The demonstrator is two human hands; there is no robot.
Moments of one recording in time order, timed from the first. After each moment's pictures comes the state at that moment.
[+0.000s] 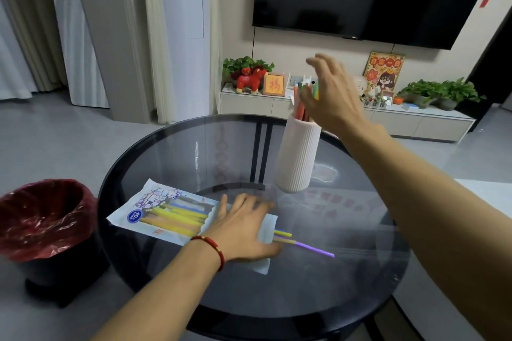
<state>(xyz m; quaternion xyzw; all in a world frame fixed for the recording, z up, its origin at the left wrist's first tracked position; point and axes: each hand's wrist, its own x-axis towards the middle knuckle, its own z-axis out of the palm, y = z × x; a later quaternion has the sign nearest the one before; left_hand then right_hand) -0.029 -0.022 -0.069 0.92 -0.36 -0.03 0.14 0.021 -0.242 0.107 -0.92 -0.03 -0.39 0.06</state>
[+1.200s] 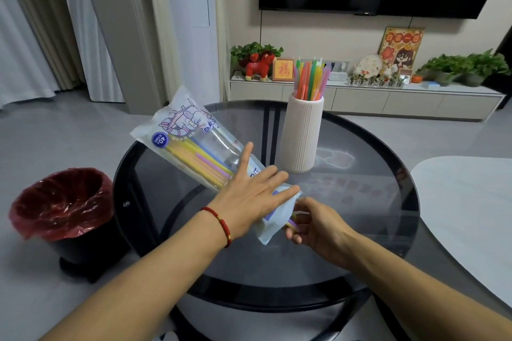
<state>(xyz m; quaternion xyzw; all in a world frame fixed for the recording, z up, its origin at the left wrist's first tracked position) -0.043 -0.028 -0.035 0.82 -0.49 0.20 -0.22 -0.107 -0.205 -0.085 -0.61 0.19 0.11 0.76</state>
